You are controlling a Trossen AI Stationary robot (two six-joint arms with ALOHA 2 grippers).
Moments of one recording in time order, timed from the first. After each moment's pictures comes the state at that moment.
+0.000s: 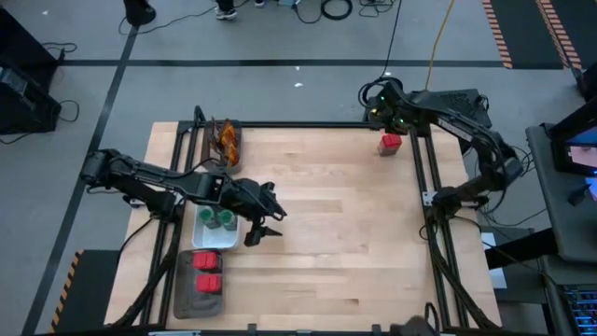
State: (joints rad) left arm -0.13 1.34 0.95 -0.23 0.15 -0.06; right arm -0.88 1.45 1.21 -1.05 0.22 0.80
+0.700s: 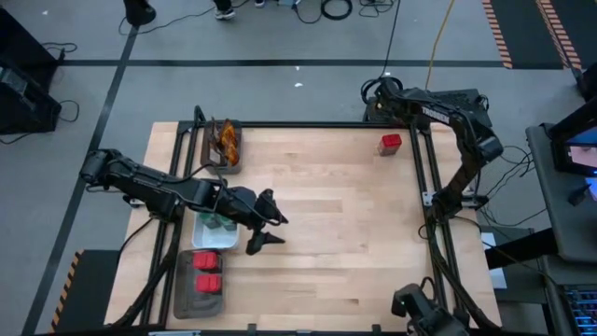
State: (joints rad) left arm -0.21 1.34 0.95 -0.14 0.09 -0.26; right arm -1.04 1.69 1.19 -0.84 0.45 0.76
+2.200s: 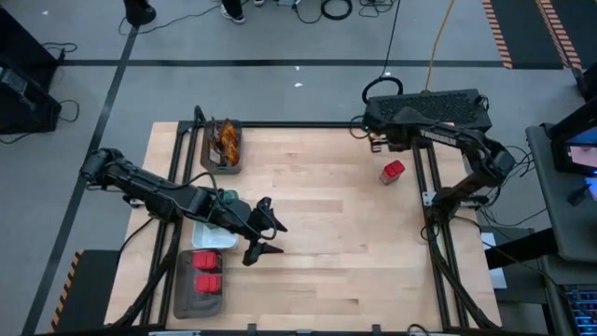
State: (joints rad) left arm -0.31 1.34 0.96 -0.11 0.00 -0.28; right arm -0.70 1.52 1.10 -1.20 0.50 0.92
